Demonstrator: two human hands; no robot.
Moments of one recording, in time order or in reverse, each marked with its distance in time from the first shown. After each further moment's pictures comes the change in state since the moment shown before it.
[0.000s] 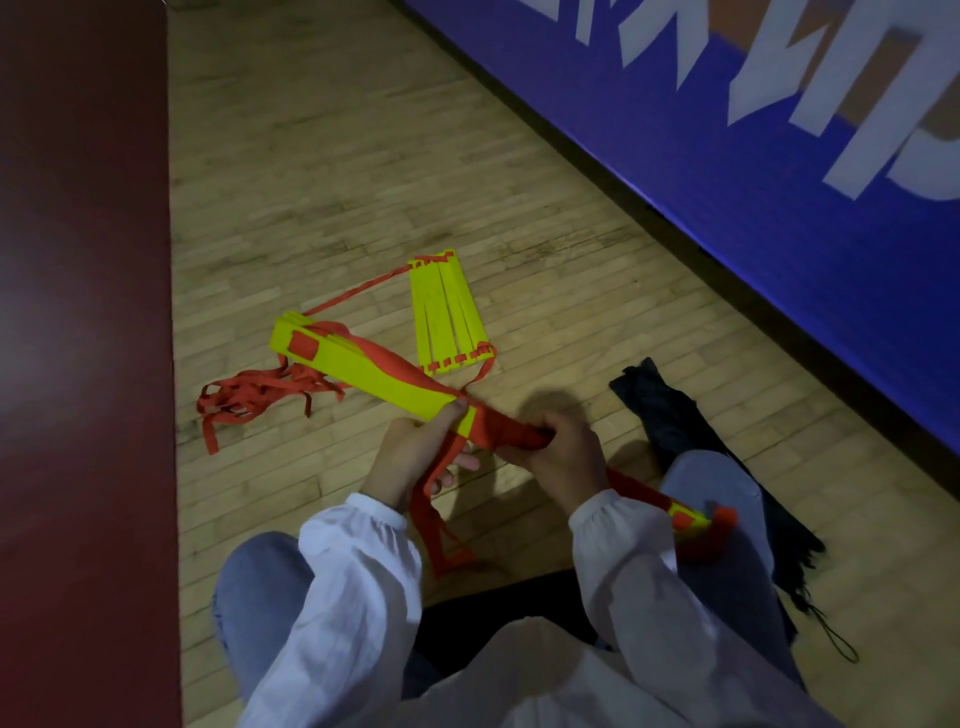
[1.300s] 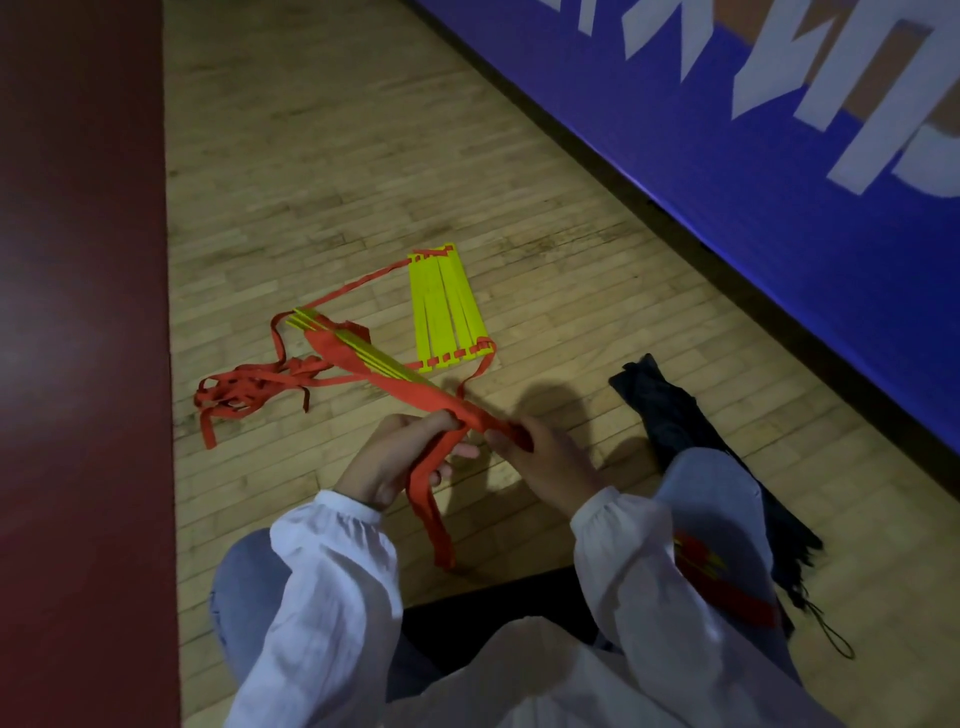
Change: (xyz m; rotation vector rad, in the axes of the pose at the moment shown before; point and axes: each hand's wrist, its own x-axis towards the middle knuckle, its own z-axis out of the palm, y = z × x) left_hand 0.008 -0.005 -0.019 -0.129 -0.196 -0.011; right_hand -0.007 -0.012 -0.004 -0.138 -0.250 -0.149
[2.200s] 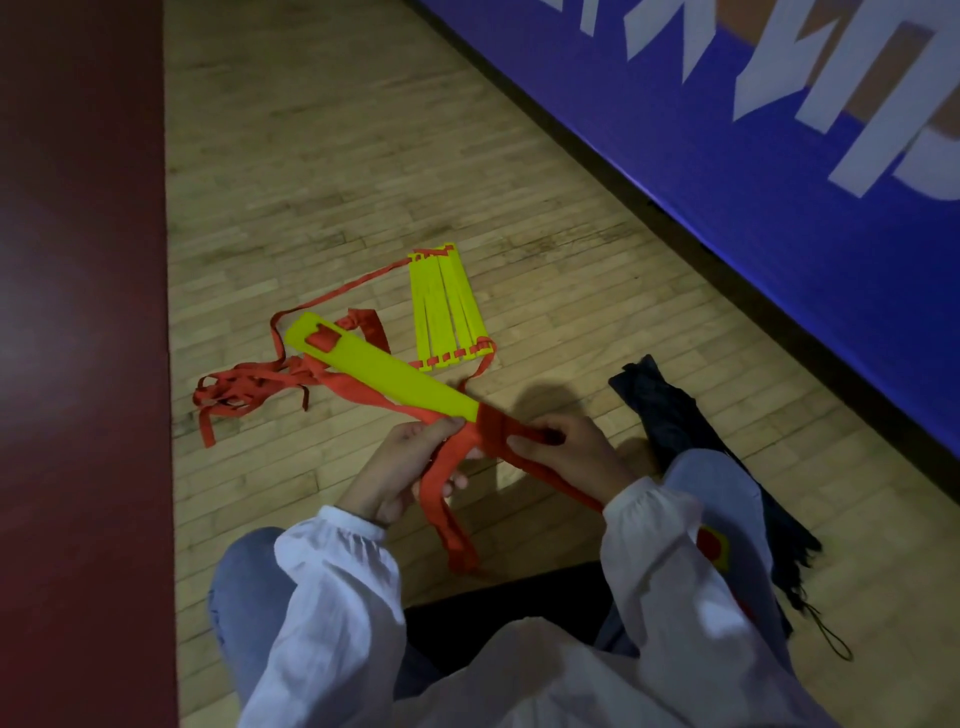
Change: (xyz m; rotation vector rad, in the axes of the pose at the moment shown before) left_hand -0.006 -0.011 0.006 -0.051 -0.048 0.040; right_hand -0.001 0.010 -0.023 0.286 -0.057 0.077
